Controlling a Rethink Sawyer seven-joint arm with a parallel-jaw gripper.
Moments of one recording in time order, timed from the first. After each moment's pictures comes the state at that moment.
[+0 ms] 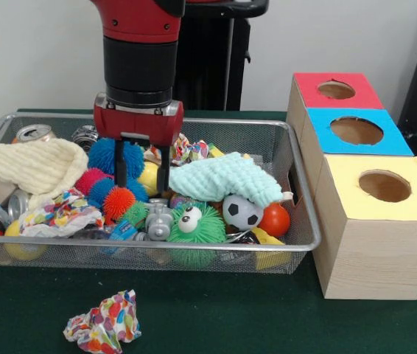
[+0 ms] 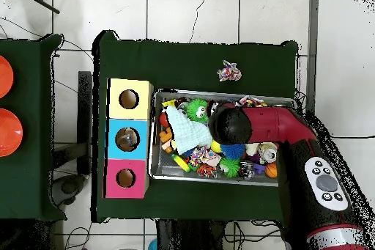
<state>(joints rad) -0.58 -0.63 0.33 1.56 -0.52 0.52 1.94</state>
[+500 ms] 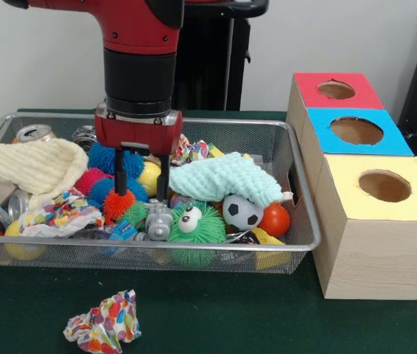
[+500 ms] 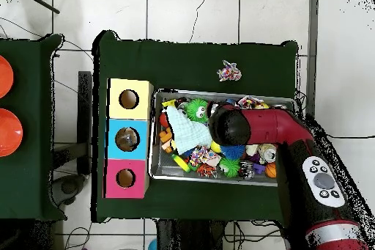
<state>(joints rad) -0.58 -0.60 0.32 1.56 -0.53 0.47 1.94</state>
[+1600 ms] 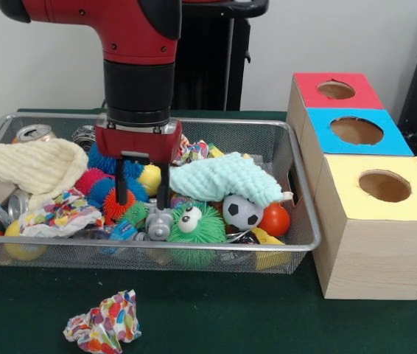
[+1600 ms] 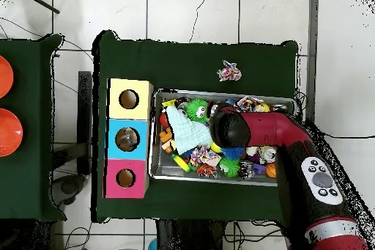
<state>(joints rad) -0.59 -0.57 0.31 1.57 -0.53 0.40 1.94</state>
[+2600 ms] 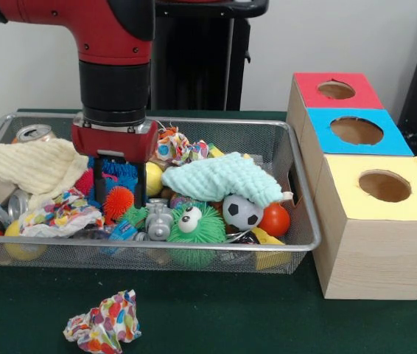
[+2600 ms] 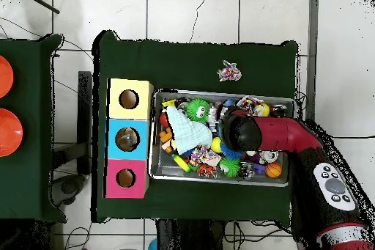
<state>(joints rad) -0.63 -0.57 0.31 1.58 -0.53 0.39 1.94</state>
